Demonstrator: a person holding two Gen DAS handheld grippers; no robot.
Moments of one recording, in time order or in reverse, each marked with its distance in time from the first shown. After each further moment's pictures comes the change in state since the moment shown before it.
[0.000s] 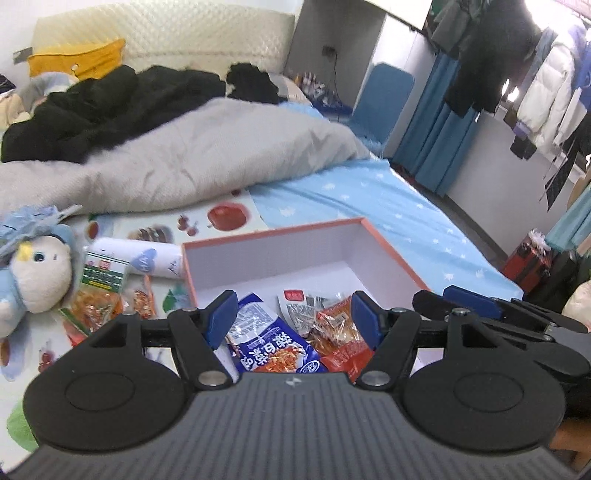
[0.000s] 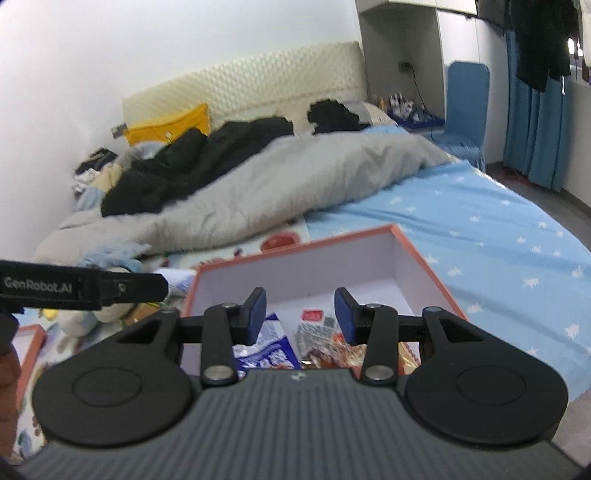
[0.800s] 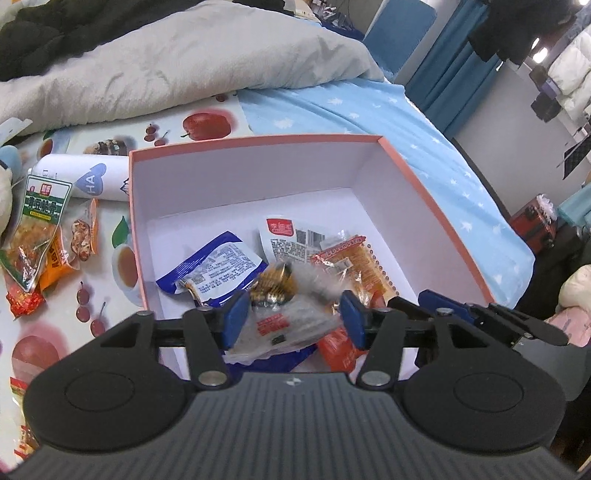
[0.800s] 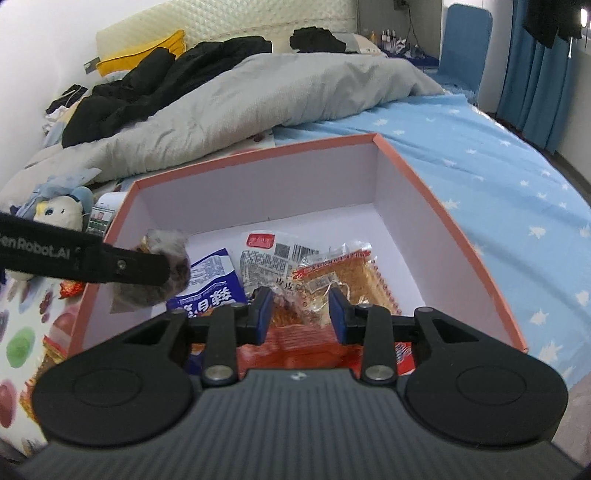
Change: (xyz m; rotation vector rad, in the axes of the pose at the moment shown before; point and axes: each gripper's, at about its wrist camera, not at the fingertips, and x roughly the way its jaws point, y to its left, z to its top) left arm 0.141 0.001 -0.022 -0.080 0.272 -0.030; right arm 0.092 -0.039 -0.048 -0.013 0.252 -0.073
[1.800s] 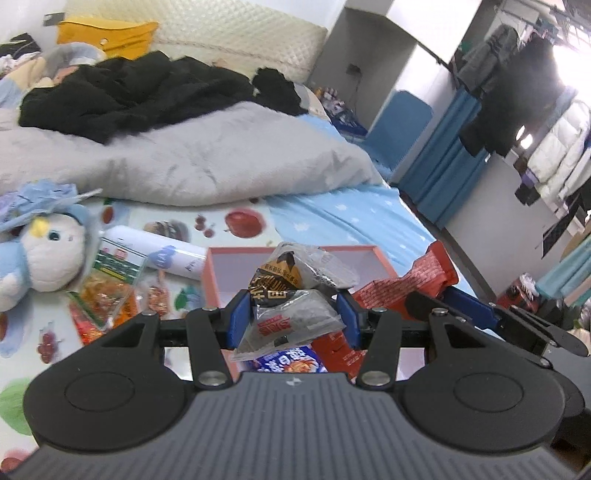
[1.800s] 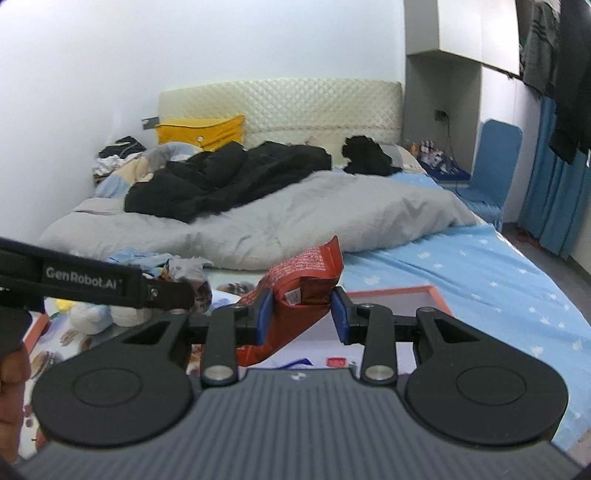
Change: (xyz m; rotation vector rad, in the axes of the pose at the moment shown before) left arm -0.161 0.034 -0.005 -0.064 -0.281 -0.019; right arm -0.110 0.094 0.042 -0.145 -0.300 0.039
